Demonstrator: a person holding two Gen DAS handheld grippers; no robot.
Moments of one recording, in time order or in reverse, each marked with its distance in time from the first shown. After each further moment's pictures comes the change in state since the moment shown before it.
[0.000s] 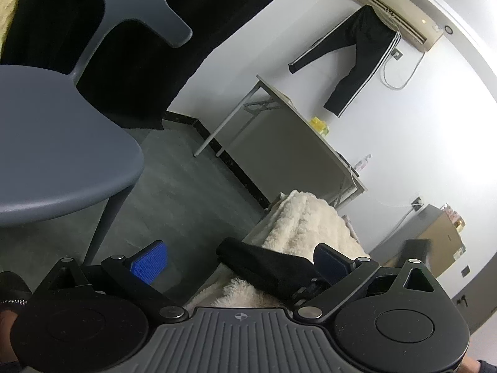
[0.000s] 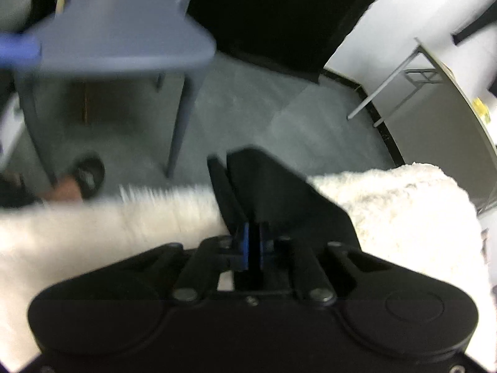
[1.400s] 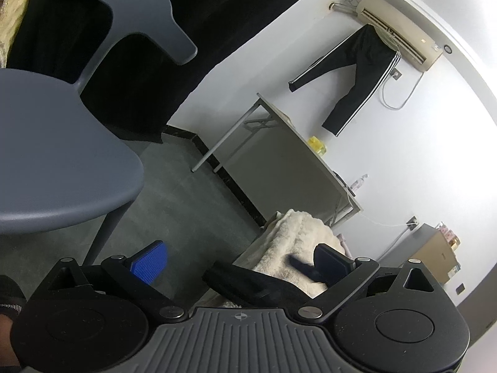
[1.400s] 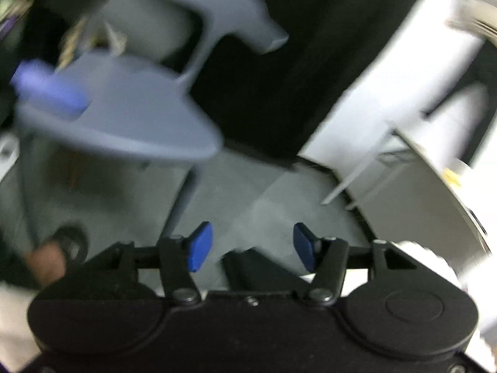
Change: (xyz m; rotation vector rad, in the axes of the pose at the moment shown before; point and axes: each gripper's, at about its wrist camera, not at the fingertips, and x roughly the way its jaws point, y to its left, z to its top) left arm 0.007 0.000 0.011 -0.029 -0.062 -0.013; right arm -0.019 0.046 -0.007 0.037 -0.317 -0.251
